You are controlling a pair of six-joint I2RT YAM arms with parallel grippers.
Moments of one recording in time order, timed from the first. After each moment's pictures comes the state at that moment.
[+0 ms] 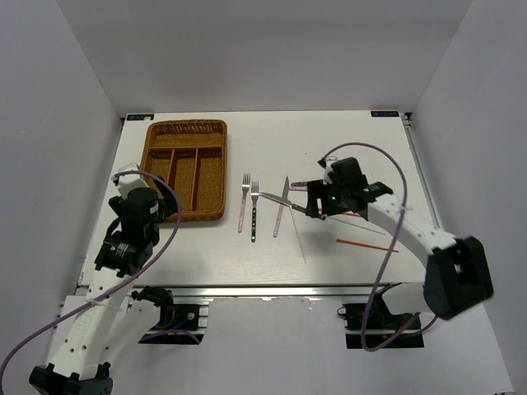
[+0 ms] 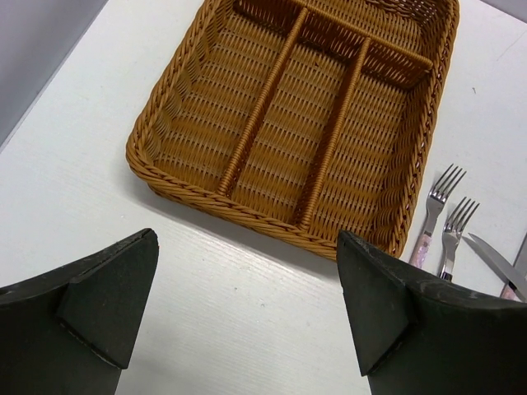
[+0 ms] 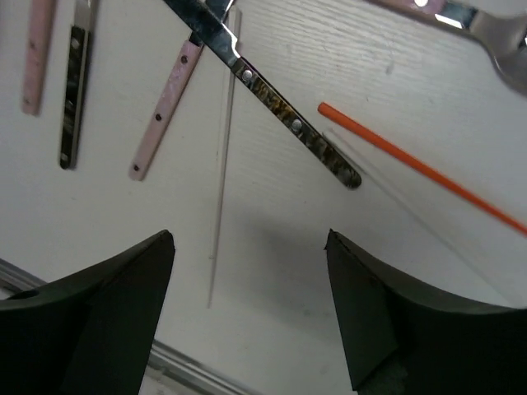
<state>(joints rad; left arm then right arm) -0.30 0.68 0.81 -0.62 -0.55 -0.45 0.45 1.28 0.89 -0.47 -0.18 0.24</state>
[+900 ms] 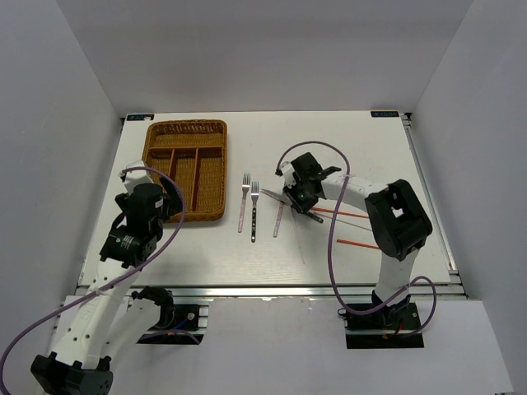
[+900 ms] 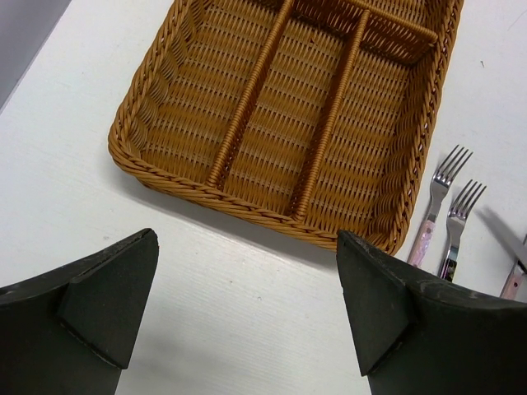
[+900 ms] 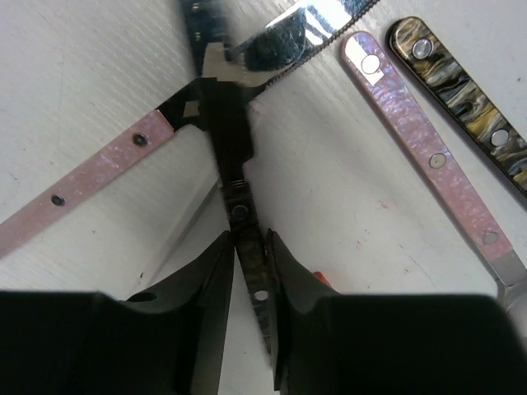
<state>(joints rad) -0.30 0.75 0.81 -0.61 -0.51 -0.45 0.58 1.88 1.21 -0.44 -0.09 -0.23</state>
